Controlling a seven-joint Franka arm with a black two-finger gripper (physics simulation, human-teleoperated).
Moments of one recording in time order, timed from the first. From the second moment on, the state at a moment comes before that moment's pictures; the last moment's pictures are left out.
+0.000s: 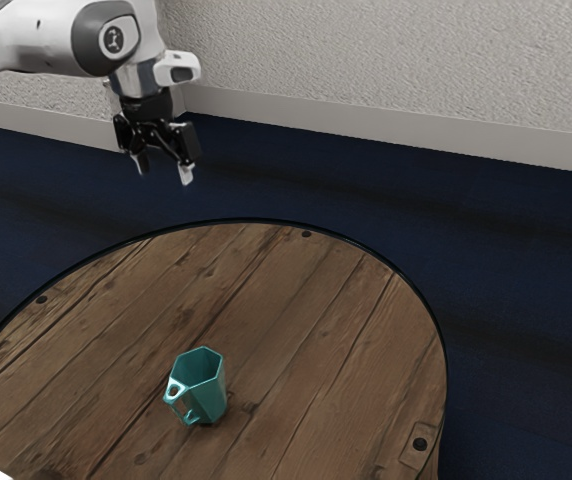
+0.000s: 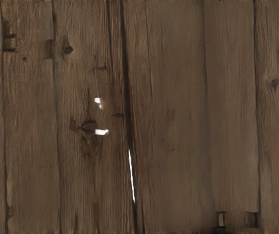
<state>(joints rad) -0.20 0.16 0.26 -1.51 -0.04 1.67 0.10</state>
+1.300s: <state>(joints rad) -0.35 -0.25 0.21 -2.73 -0.15 2.58 0.19</state>
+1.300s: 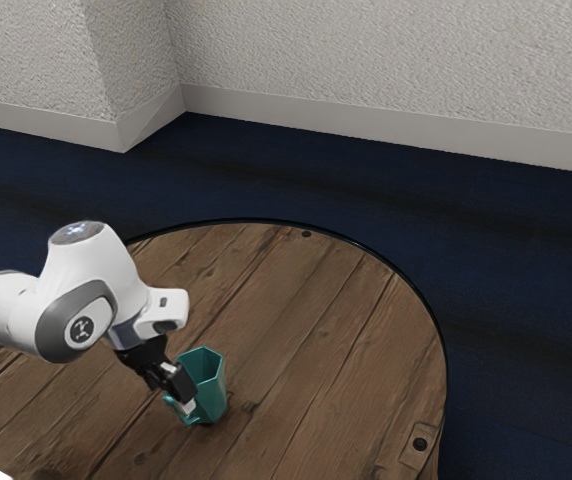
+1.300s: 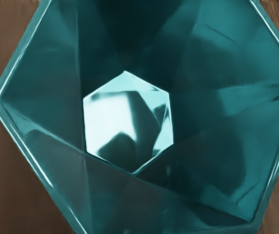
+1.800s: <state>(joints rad) -0.38 -0.15 0.21 -2.73 -0.17 2.69 0.25</state>
